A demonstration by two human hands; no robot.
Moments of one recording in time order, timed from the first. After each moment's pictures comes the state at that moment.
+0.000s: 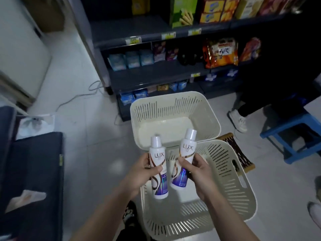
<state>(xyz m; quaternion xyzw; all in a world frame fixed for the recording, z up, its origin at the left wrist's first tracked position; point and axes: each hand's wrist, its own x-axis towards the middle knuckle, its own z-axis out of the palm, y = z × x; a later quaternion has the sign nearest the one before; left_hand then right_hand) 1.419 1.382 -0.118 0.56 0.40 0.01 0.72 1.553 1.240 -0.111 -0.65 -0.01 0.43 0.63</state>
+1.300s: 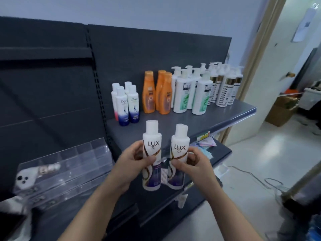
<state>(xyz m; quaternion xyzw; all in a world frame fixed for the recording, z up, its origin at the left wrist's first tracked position) 0.817 1.381 0.098 0.38 0.60 0.60 0.37 0.993 1.491 0.073 -0.34 -0.63 0.59 0.37</state>
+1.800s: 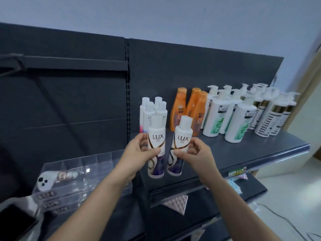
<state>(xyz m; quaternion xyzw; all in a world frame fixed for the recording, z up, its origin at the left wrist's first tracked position) 0.730 1.434 0.120 0.33 0.61 0.67 0.26 0.871 1.573 0.114 -0.25 -0.70 0.58 0.33</state>
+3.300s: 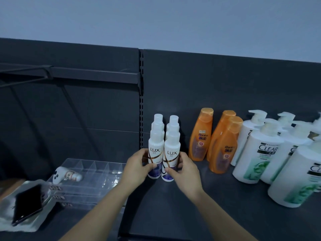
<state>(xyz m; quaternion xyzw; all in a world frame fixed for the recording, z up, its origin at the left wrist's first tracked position) 0.677 1.531 0.068 0.22 0.84 0.50 -0.02 0.752 1.697 0.052 -0.13 -0.87 0.42 0.21</state>
